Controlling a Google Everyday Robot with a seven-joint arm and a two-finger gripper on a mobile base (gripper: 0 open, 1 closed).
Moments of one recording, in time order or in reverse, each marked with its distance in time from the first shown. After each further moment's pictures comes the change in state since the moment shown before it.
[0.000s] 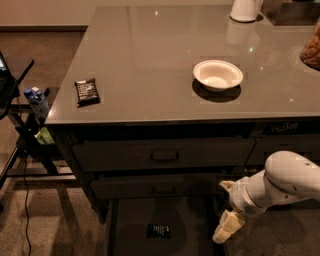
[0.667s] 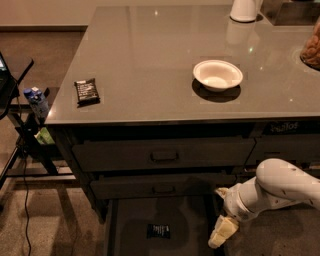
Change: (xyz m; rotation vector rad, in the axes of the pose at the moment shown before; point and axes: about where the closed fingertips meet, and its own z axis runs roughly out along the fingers) arm 0.013 0.002 0.039 -0.050 -0.006 0.010
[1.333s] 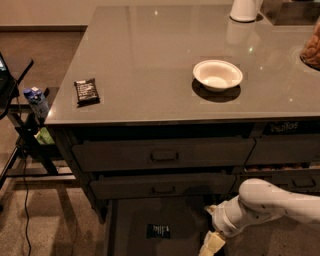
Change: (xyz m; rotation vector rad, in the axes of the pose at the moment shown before) arm 0.032 0.012 0.085 -0.082 -0.001 0.039
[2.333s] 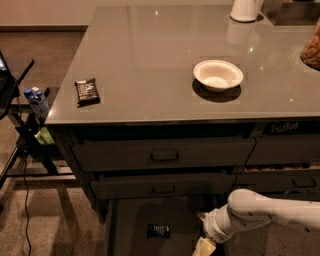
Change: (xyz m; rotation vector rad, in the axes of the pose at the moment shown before) arm 0.014 -0.007 0.061 -0.017 -0.008 -0.008
